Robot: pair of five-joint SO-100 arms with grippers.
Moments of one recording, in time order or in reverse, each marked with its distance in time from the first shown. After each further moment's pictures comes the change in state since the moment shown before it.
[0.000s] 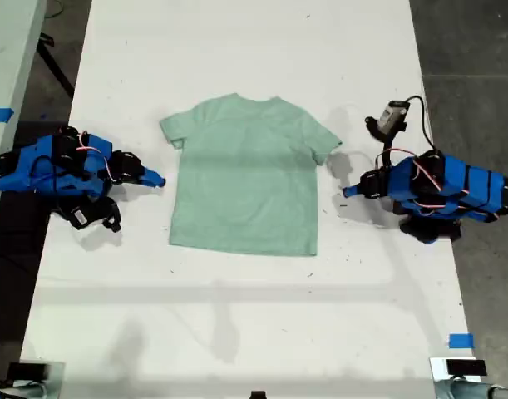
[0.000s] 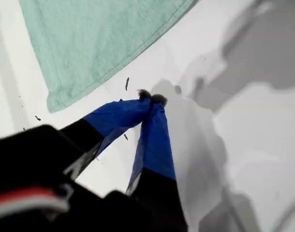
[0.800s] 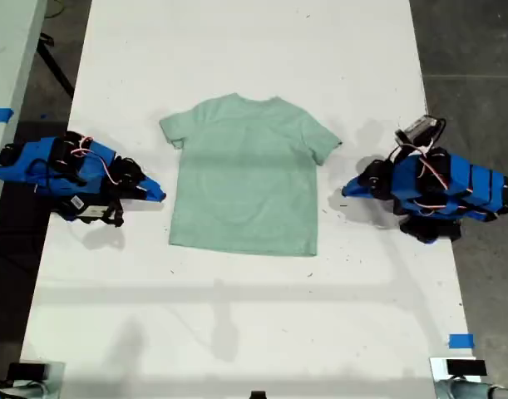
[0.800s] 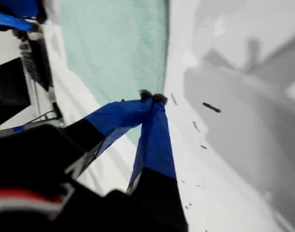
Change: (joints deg) arm 0 8.1 0.2 -1.4 -9.5 -30.9; arm 1 -0.8 0.8 -5.3 0.3 45.4
